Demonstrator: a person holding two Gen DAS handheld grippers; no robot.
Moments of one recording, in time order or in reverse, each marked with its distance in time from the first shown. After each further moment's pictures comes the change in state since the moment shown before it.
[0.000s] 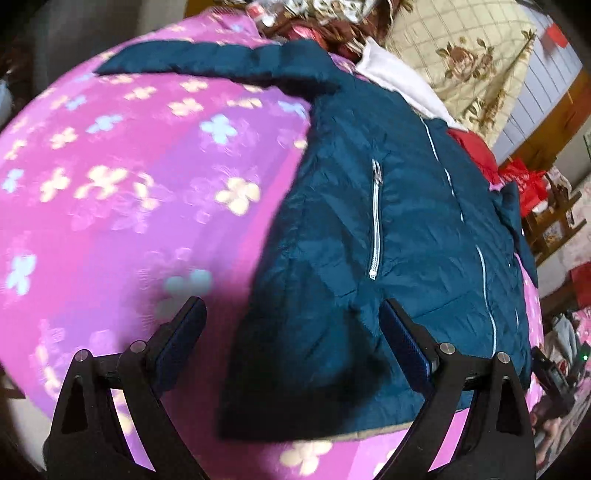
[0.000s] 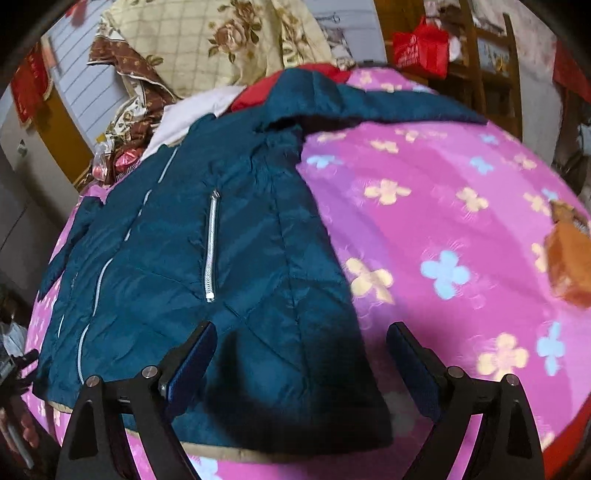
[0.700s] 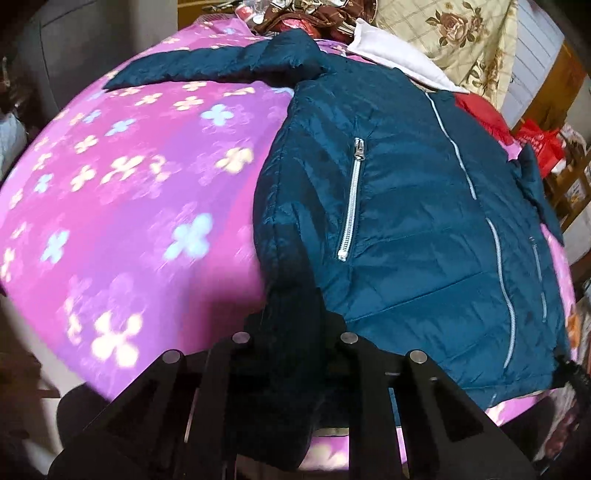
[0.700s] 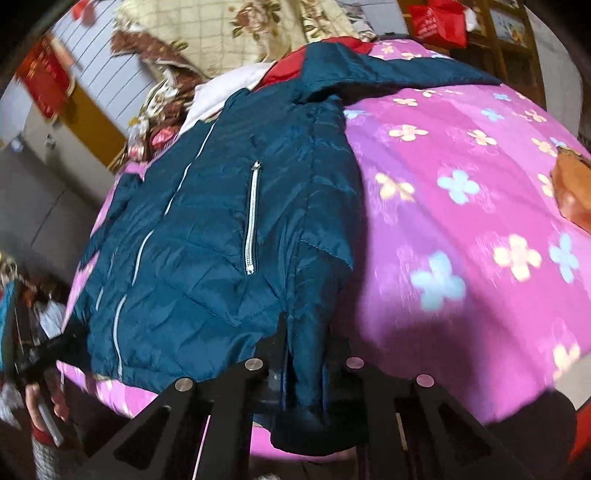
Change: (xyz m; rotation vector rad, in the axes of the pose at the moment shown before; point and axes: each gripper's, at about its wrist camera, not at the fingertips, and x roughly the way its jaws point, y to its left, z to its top) left arm -0.029 -0.033 -0.045 0.111 -0.004 0.173; right arm -0.050 0.005 -0.052 -0.035 0.074 0.128
